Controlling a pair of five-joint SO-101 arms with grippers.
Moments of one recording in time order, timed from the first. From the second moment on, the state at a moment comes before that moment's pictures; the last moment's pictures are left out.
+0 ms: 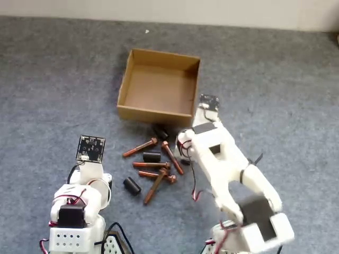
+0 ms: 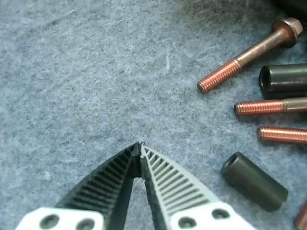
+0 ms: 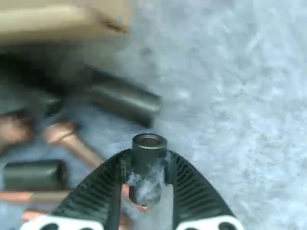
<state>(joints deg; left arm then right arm) -6.0 -103.7 95.5 72.5 -0.4 -27.0 -5.1 38.8 51.9 -27.8</state>
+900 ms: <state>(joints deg) -6.0 -101.4 75.7 72.5 -4.3 -14.5 -35.3 66.9 35.6 -24.6</state>
